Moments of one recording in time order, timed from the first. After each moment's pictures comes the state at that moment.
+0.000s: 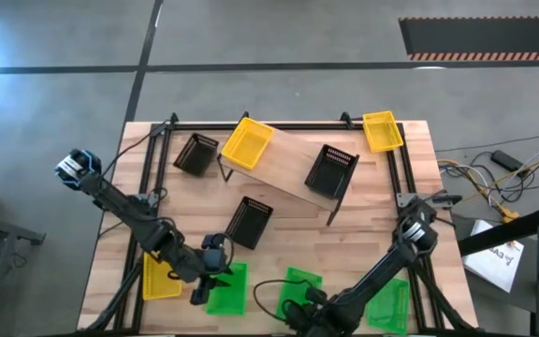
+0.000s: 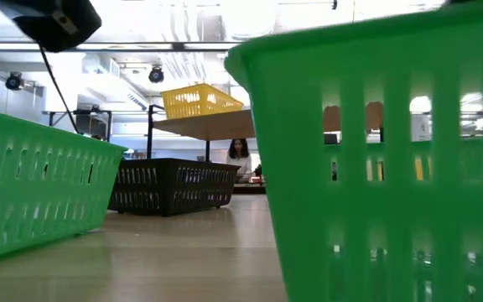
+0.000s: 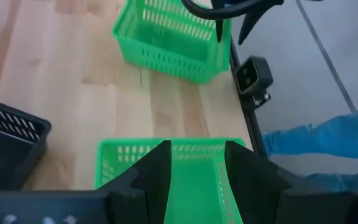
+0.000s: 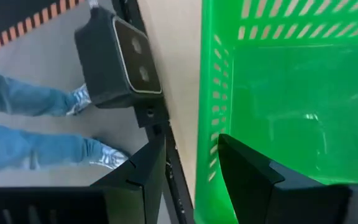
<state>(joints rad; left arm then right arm) -0.67 1.33 0.89 -0.25 -0.19 -0.57 0.75 2.25 1.83 -0.73 0.12 1.03</state>
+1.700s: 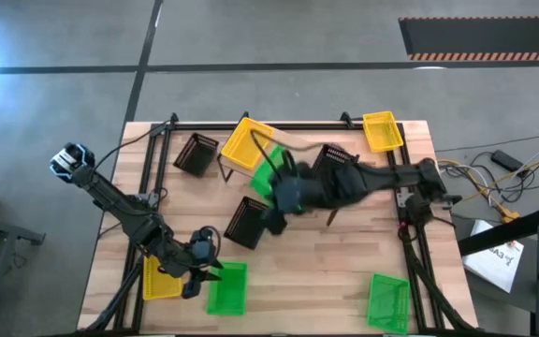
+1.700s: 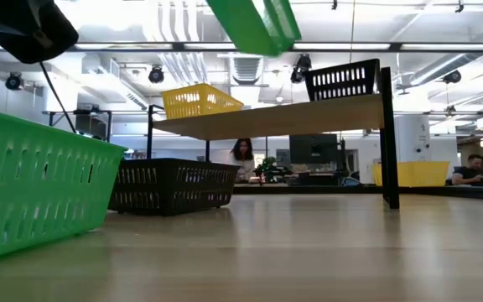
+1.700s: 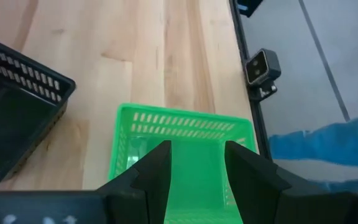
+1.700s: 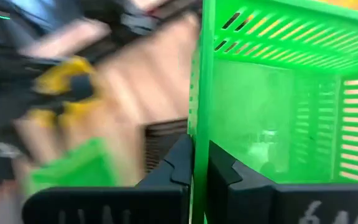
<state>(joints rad) -0.70 1.21 0.80 -0.29 -0.24 -0.70 0.20 1.90 2.18 -1.13 0.36 0.64</state>
